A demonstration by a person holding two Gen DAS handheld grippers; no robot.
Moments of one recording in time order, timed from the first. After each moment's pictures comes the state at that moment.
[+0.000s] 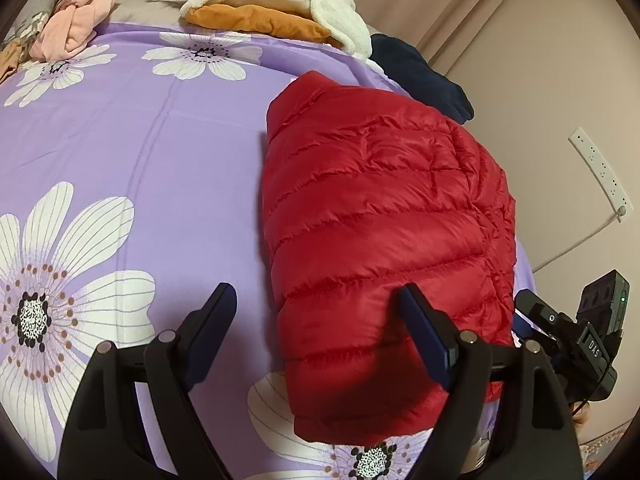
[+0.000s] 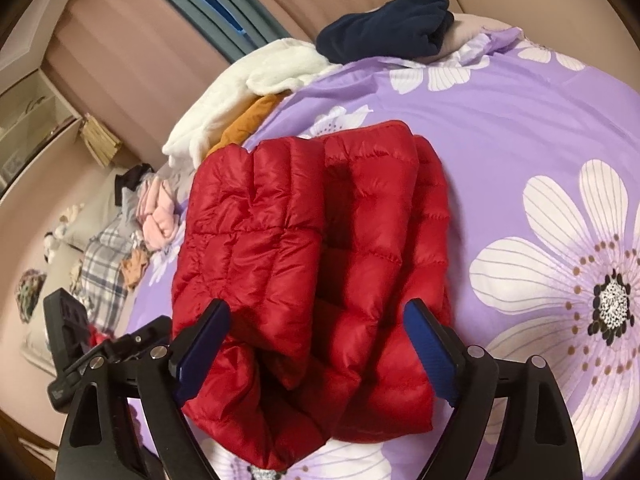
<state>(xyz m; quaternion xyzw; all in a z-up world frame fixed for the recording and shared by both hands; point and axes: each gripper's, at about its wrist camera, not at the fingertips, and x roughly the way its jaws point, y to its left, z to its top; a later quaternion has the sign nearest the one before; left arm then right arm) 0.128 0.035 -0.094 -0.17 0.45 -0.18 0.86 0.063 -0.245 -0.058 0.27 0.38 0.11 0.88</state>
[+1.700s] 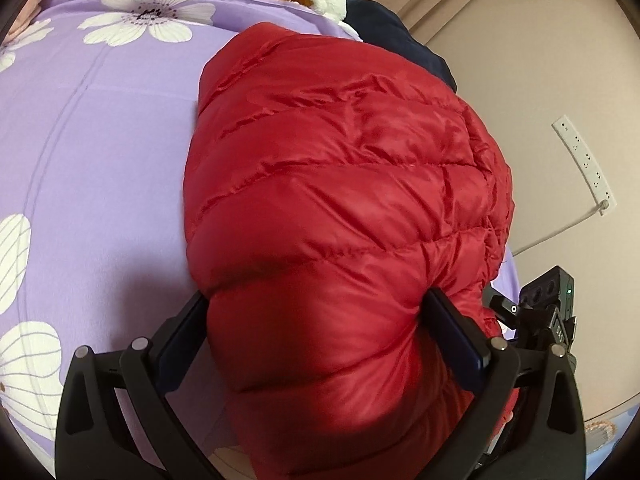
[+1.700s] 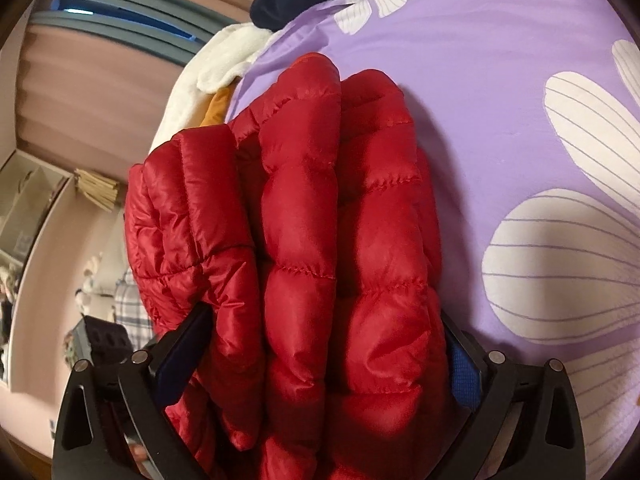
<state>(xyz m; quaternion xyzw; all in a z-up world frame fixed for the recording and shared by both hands) 0.186 -0.016 -0.130 -0.19 0.49 -0.25 0.82 0.100 -0.279 -0.122 0.40 0.42 0.13 0.80</state>
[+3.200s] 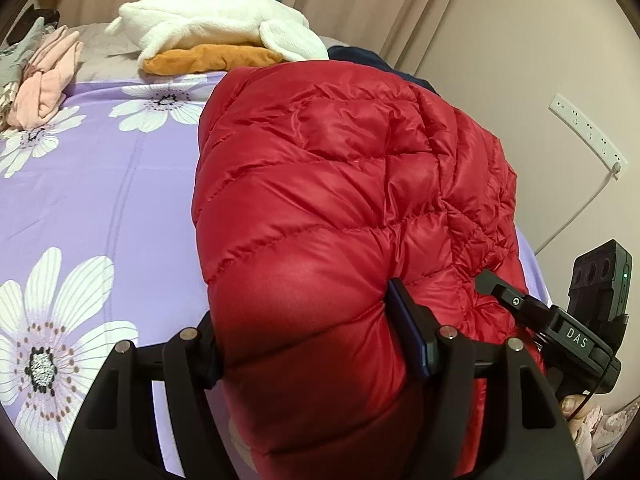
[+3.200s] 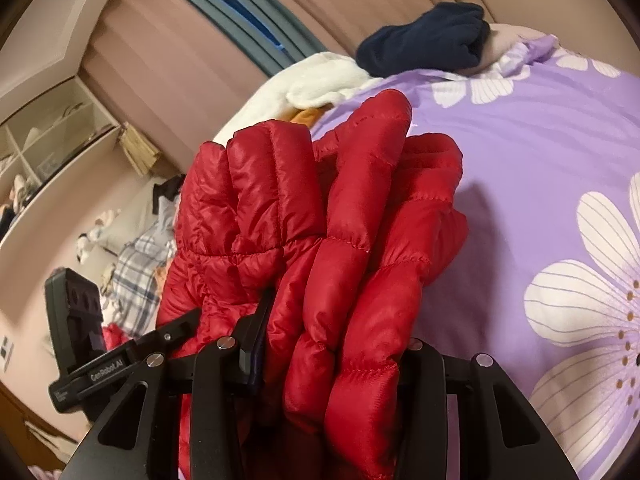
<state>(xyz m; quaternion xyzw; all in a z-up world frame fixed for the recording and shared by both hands) 0.123 -0.006 -0.080 -0.10 0.40 -0.20 0.89 0.085 -0.240 -0.067 0.28 0.32 0.18 0.89</state>
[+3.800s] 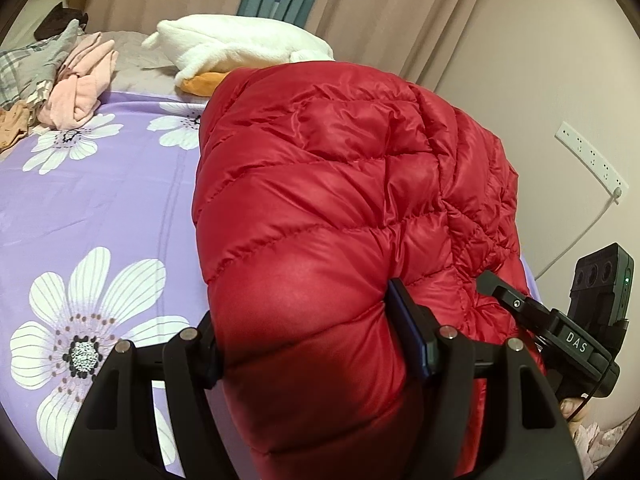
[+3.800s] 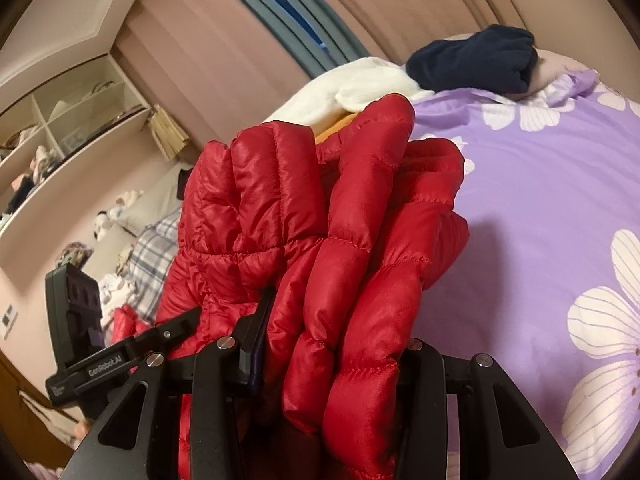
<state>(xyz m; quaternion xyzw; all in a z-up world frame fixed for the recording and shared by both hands) 0.100 0.037 -0.055 -0.12 0.37 -0.17 0.90 0.096 -0.218 -0.045 0.24 0.30 0.23 0.89</state>
